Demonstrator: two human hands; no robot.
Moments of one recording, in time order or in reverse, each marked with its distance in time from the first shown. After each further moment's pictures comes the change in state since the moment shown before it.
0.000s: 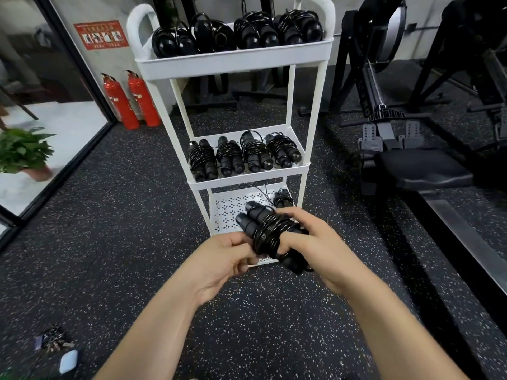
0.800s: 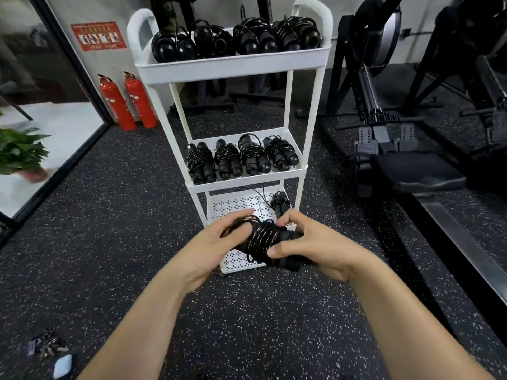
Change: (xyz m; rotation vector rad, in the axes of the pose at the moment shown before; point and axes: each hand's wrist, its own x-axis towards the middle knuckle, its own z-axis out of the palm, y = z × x) left_hand 0.011 0.011 -0.021 0.166 -0.060 0.209; right_hand 0.025 0.001 -0.021 0.002 -0.254 0.138
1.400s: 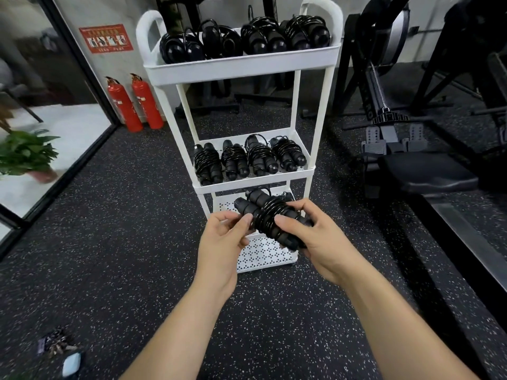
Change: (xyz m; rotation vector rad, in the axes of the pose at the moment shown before) left_hand 0.013 -0.014 0.032 -0.515 0.474 0.152; right_hand 0.022 0.014 0.018 0.340 0.234 -0.248
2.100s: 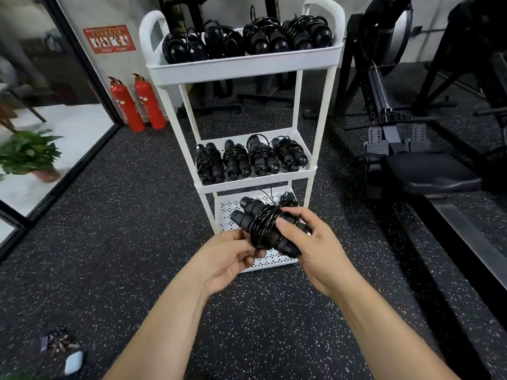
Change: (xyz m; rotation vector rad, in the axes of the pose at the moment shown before) left_hand 0.008 0.012 -0.012 0.163 -0.266 -0.458; right_hand -0.007 0.021 0.011 0.071 0.044 -0.073
